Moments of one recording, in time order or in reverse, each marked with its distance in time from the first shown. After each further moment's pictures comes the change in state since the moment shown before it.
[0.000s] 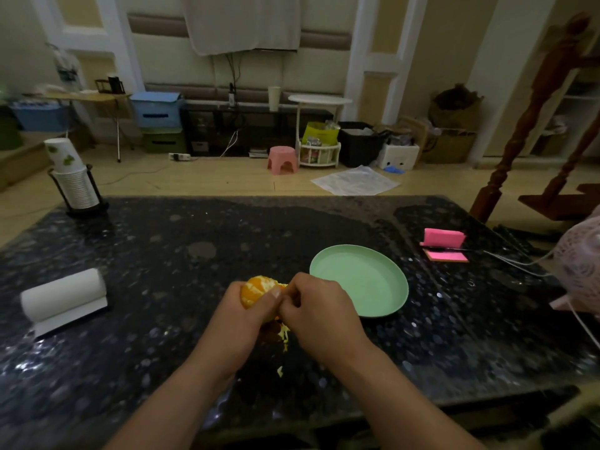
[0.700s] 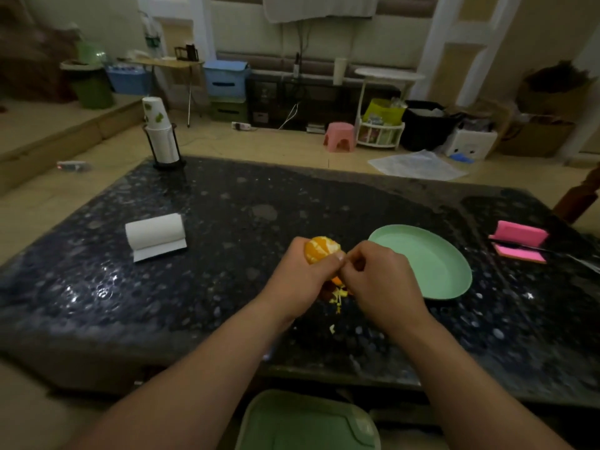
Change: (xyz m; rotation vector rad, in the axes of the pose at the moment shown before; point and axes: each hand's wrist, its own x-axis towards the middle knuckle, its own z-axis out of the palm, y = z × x) left_hand -0.003 0.005 -0.008 0.000 -0.009 0.047; right_hand 0.000 -0.002 0.006 0.030 0.033 0.023
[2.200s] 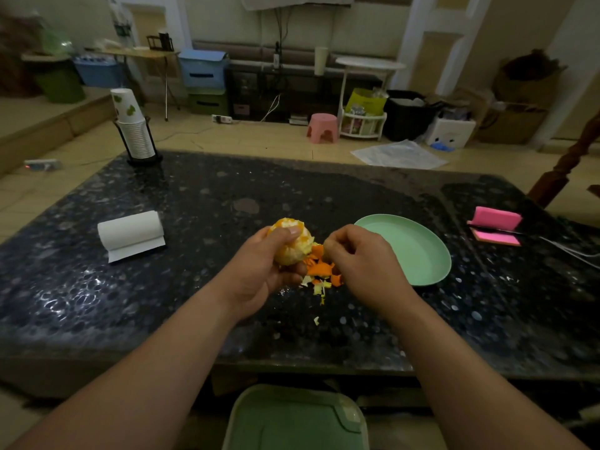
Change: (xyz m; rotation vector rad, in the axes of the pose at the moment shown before) left_hand 0.004 0.006 -0.025 -0.318 -0.121 -0.087; right_hand 0.004 0.008 -0.007 0.306 -0.091 0.015
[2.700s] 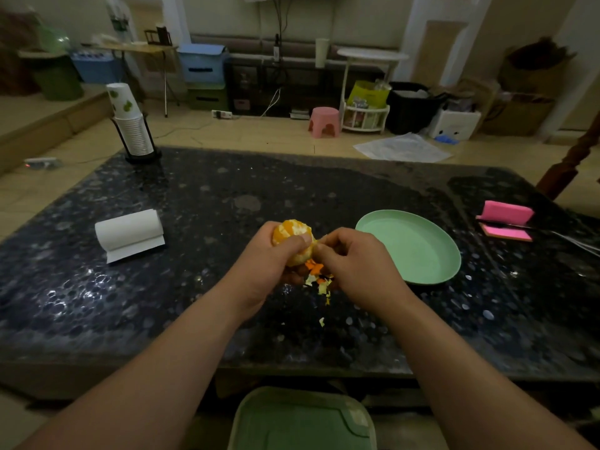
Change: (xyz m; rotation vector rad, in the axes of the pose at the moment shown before) left_hand 0.015 -0.010 -0.006 0.229 0.067 0.062; right_hand 0.006 -0.001 0.017 0.039 -0.072 0.050
